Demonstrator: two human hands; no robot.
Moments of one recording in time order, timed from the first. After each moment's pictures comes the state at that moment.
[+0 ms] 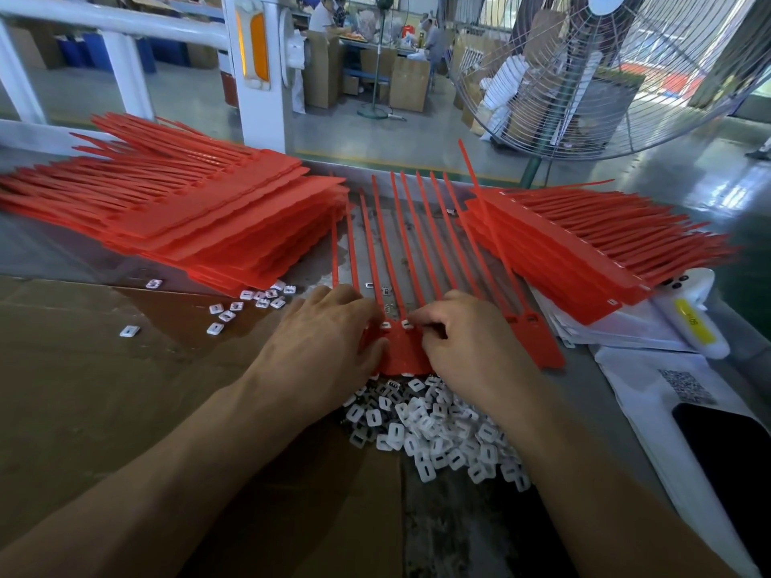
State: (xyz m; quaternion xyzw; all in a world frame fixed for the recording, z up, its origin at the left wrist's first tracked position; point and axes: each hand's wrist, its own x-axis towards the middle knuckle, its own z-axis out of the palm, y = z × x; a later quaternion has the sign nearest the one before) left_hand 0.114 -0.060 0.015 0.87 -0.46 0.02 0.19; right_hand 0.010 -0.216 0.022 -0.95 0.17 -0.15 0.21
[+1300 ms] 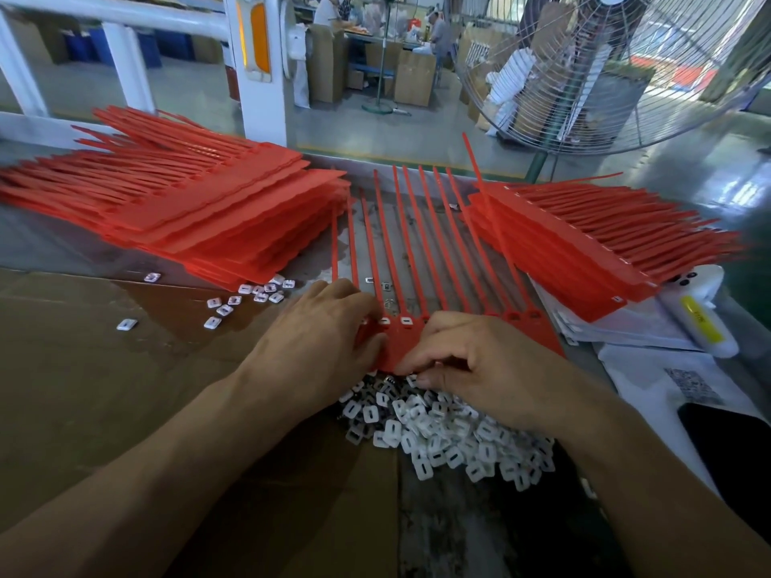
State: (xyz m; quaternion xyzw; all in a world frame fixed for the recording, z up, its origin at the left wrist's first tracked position) left_hand 0.116 -0.058 0.014 0.86 -0.46 0.02 0.21; right_hand -0.019 -0.232 0.037 -0.96 0.00 0.00 0.27
